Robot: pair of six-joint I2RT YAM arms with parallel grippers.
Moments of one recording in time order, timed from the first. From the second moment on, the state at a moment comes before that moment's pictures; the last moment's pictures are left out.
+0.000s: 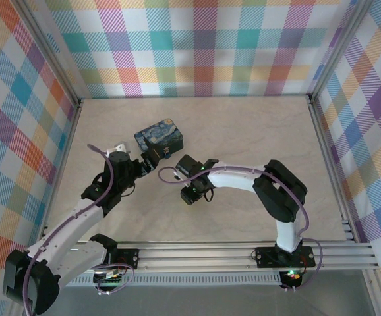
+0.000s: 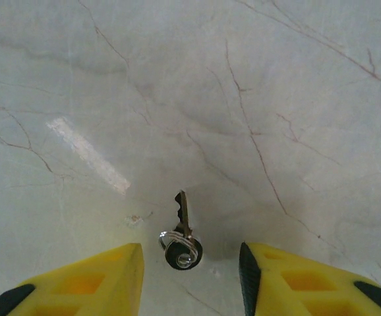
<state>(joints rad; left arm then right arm) -0.41 0.92 0.61 -0.19 -0.08 -0.81 0.94 1.90 1.22 -0.61 -0.07 0.15</state>
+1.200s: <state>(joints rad) -0.41 0.92 0.63 -0.24 -0.08 -0.82 0.93 1.81 1.12 -0.54 0.00 0.15</state>
